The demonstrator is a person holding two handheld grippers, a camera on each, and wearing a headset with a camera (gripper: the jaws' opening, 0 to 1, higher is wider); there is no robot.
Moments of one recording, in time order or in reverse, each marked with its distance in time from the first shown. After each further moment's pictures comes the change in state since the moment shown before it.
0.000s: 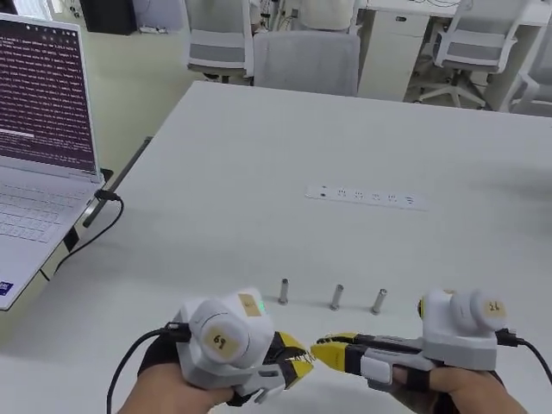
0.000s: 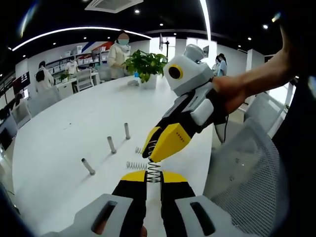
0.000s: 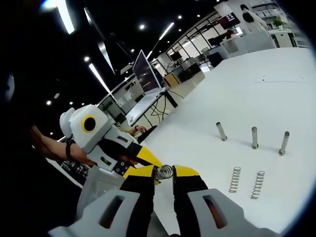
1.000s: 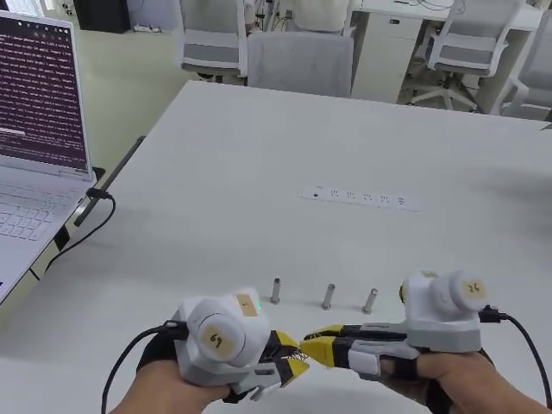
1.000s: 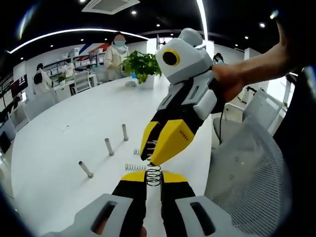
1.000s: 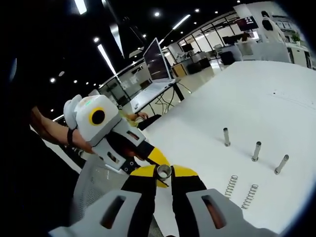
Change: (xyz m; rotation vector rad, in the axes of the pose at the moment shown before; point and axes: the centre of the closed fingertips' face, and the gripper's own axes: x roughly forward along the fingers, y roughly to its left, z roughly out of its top) left arm 0.007 -0.003 -0.001 0.021 -0.006 -0.020; right arm 0.002 0.010 0.002 -0.186 0.134 0.011
